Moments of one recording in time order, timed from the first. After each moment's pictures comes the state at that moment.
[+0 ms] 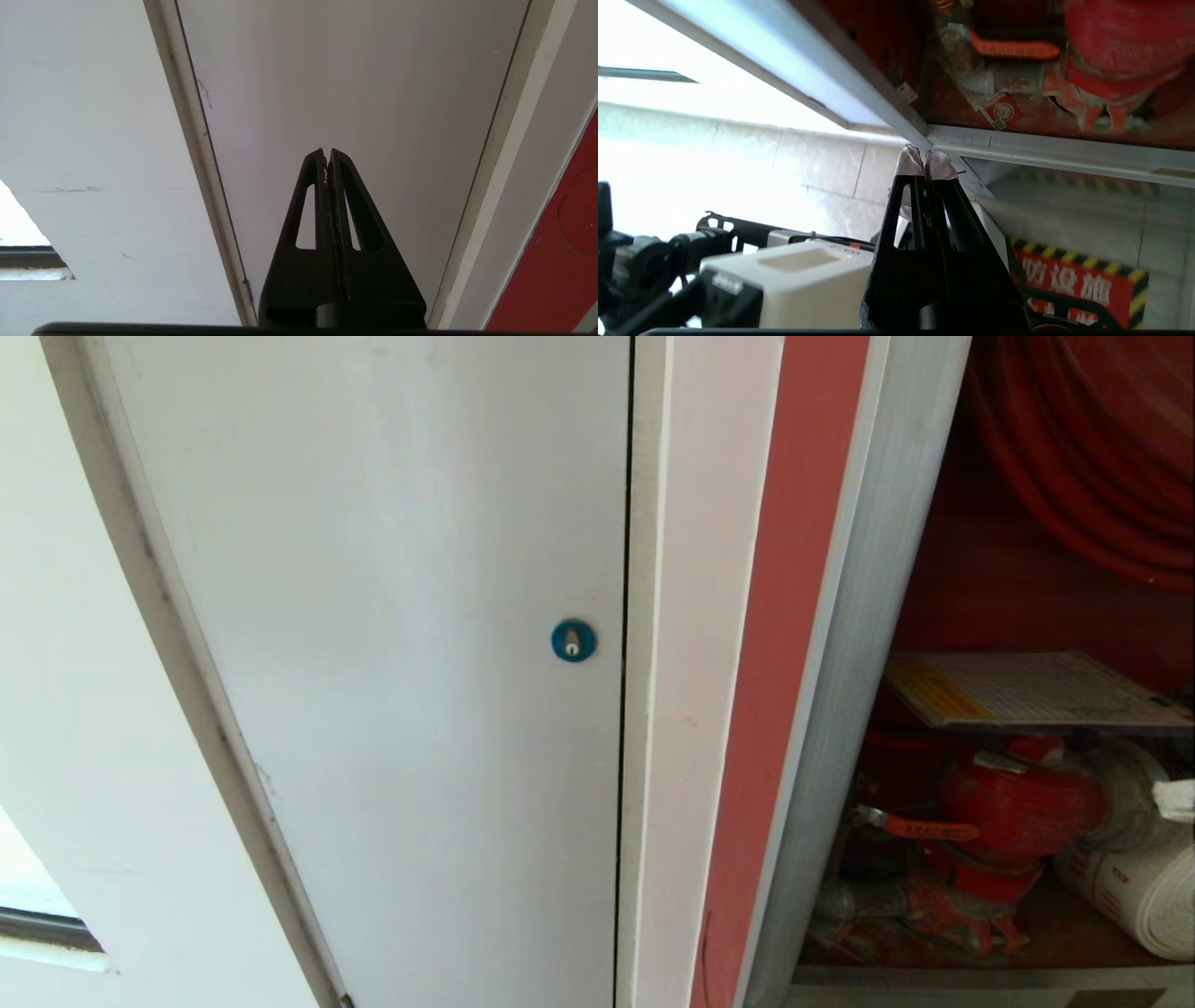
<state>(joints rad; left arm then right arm) -0.02 0.00 0.00 -0.07 -0.03 0.04 0.19 1.09 -1.35 0.90 0.25 0.37</state>
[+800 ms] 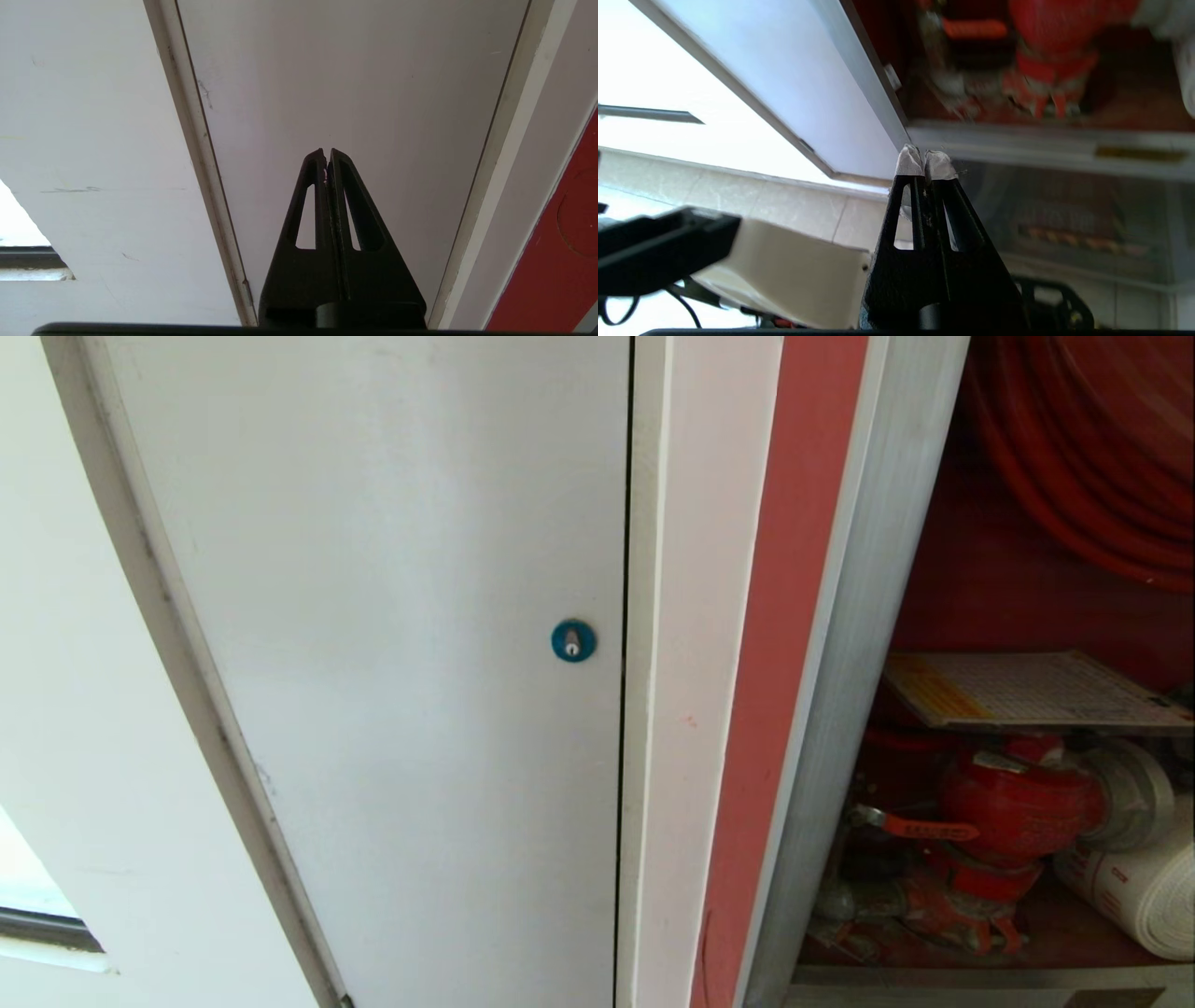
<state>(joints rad) -0.02 0.00 0.00 -0.07 -0.03 0.03 0.15 0.64 -1.25 1.01 0.21 0.31</state>
